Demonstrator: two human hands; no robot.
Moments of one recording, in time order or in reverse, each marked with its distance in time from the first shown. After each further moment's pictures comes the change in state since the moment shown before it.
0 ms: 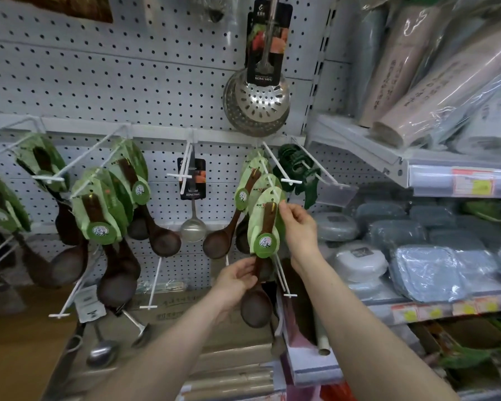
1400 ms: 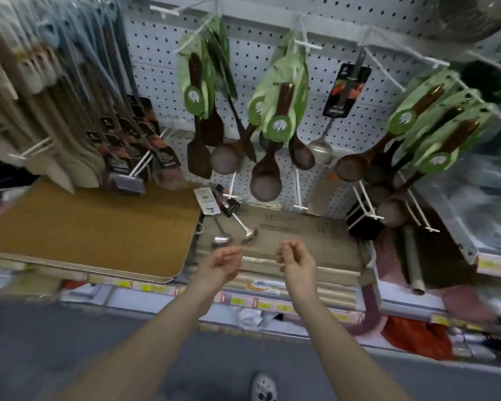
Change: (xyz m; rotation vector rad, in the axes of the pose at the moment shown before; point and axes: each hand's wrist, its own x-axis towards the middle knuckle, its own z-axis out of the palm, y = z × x) left_hand -0.212 -0.133 -0.245 -0.280 0.371 -0.227; right_hand -0.269 0.177 0.177 -0.262 -0.201 0.173
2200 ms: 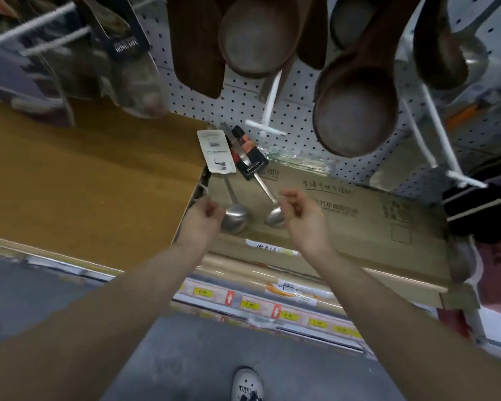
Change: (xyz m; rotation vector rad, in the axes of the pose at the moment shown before) left_hand 0.224 -0.088 -0.060 0.401 0.341 0.040; right_hand 0.178 0.141 0.108 -0.313 -0.255 -0.128
